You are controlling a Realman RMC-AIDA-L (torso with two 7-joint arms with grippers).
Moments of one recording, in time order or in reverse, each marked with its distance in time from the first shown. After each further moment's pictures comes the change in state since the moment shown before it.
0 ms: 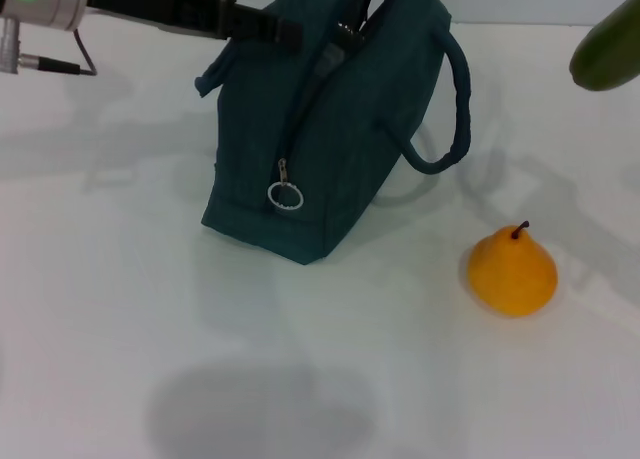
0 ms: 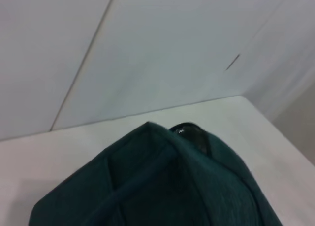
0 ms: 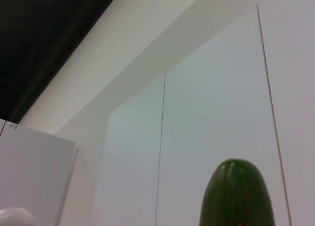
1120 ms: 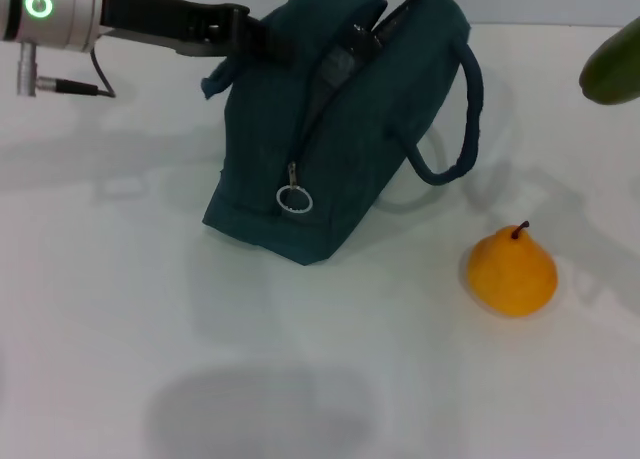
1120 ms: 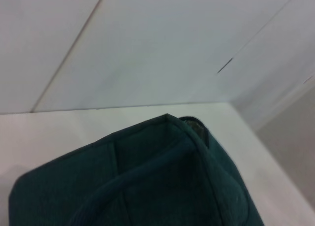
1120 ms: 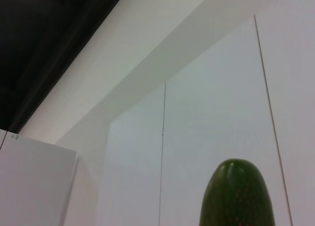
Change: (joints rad) left arm 0.025 -0.023 0.003 -0.022 -0.053 0.003 -0.057; right arm -0.022 -0.002 -0.002 0.020 0.005 -0.050 0.000
